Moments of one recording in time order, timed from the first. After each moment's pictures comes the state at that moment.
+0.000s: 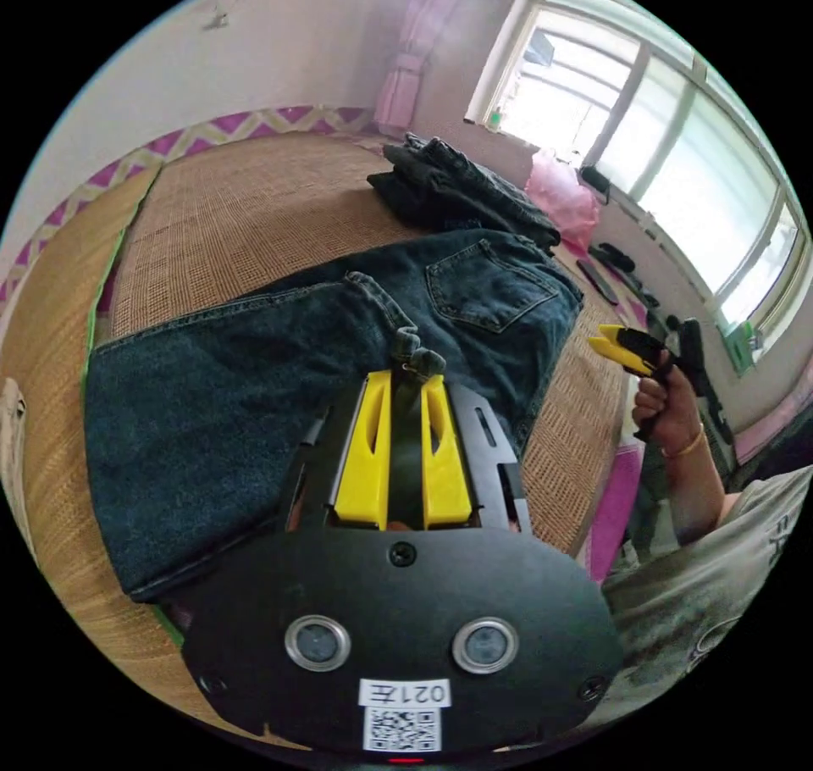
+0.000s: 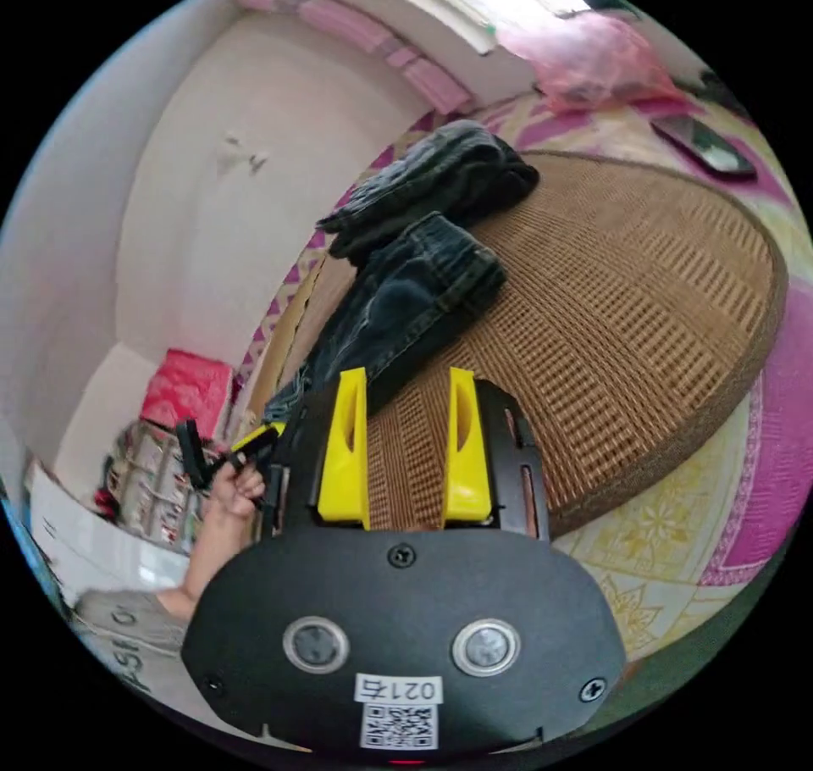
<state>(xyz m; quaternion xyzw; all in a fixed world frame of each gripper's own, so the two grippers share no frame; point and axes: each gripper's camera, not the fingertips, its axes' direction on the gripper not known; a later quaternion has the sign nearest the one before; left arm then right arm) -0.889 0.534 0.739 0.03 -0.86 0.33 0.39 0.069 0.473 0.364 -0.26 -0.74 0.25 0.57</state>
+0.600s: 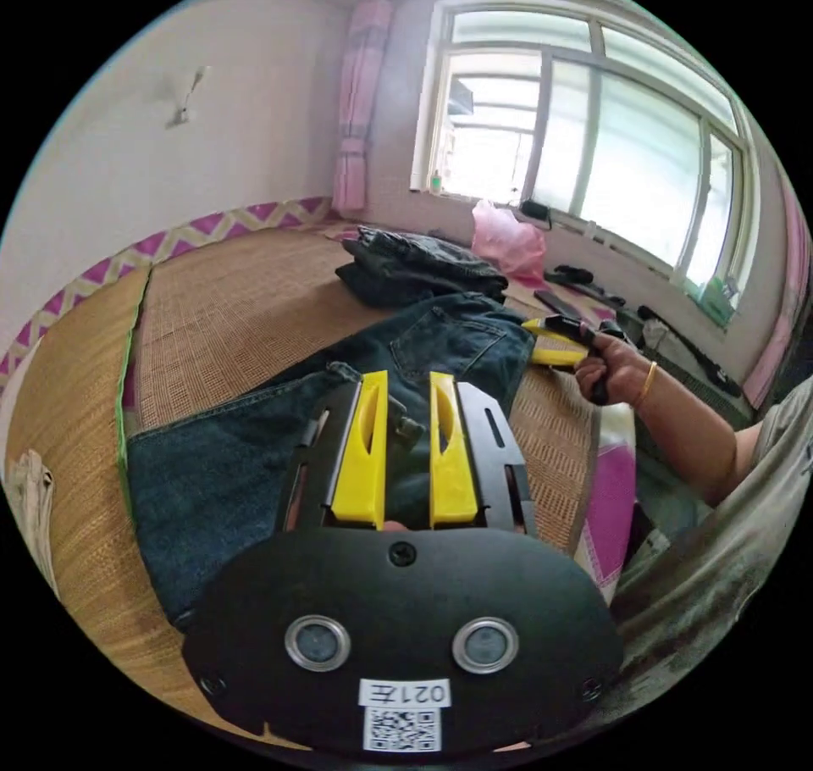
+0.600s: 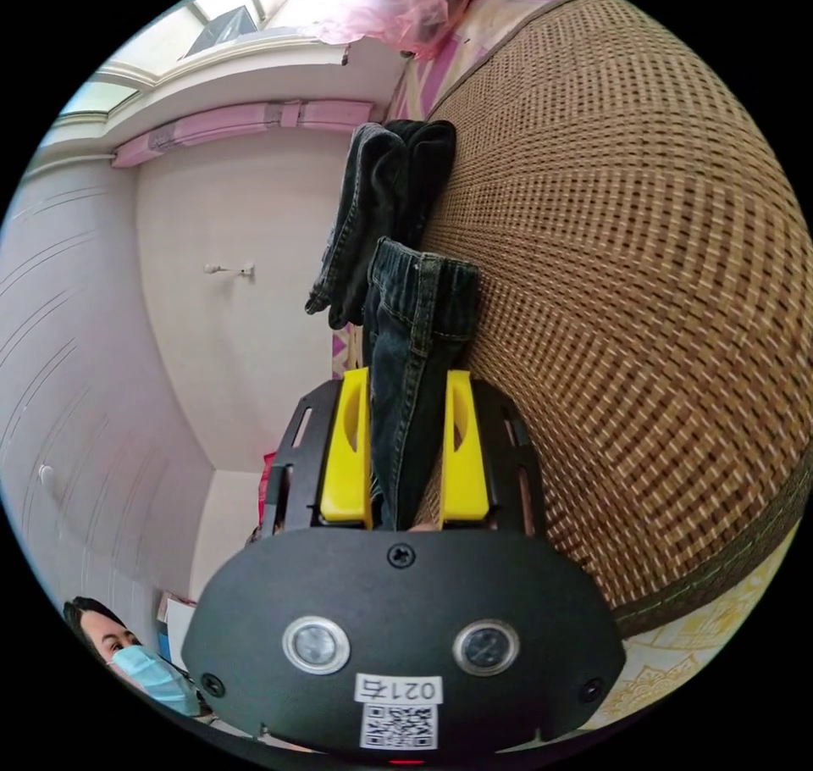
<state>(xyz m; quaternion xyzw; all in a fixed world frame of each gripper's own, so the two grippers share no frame) -0.882 0.587 0.803 0.01 -0.82 0.46 0.35 0.033 0.522 0.437 -0.33 -0.74 0.39 0.43</state>
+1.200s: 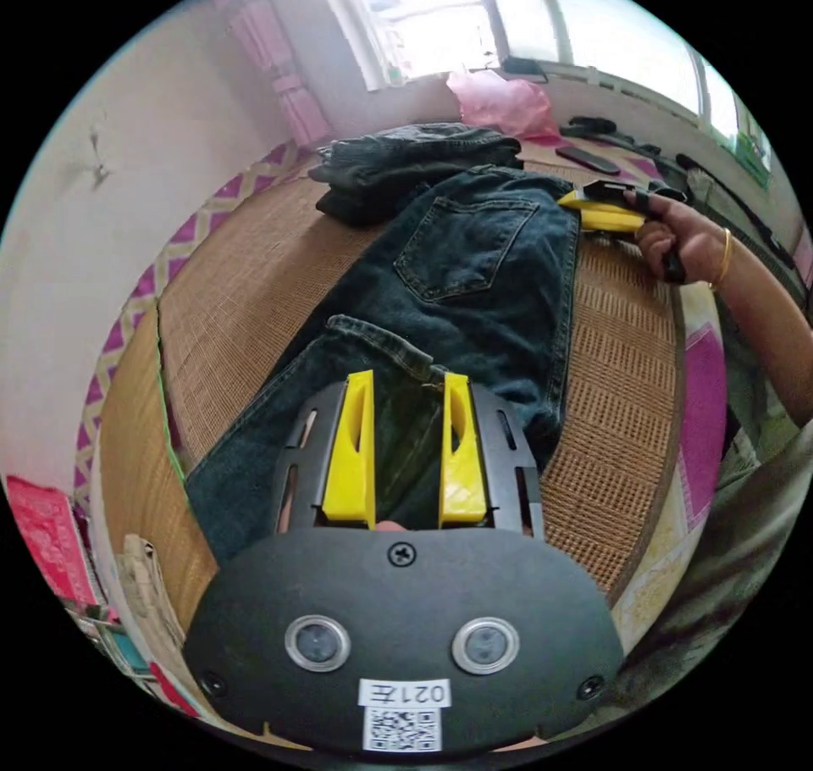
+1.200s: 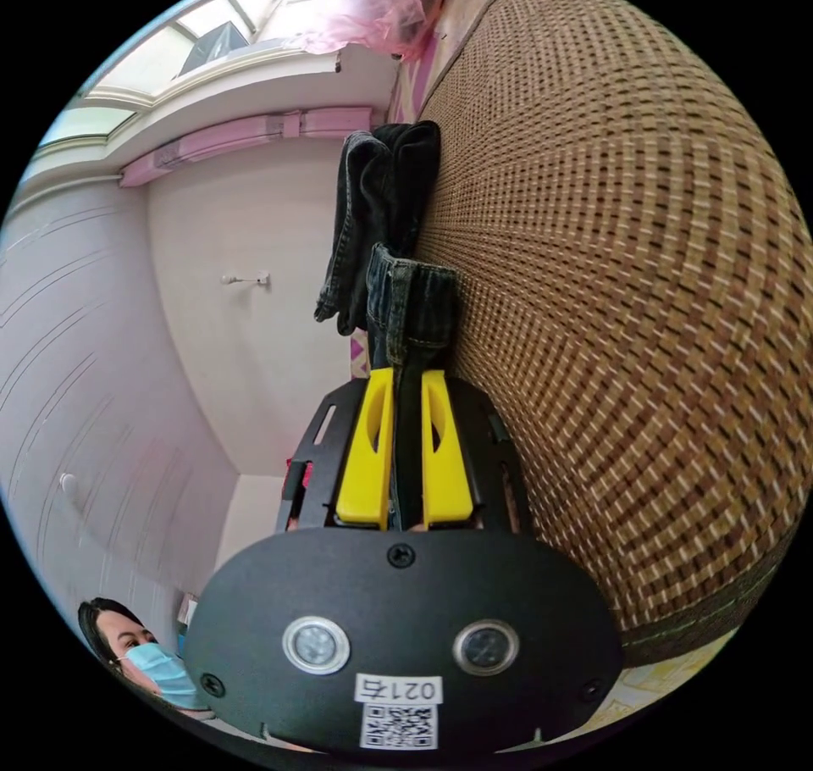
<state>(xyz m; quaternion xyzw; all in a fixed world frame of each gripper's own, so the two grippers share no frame) -1.085 0.538 0.774 -0.16 -0.92 0.34 0.14 0.032 0.578 0.462 -0.32 -0.76 0.41 0.39</state>
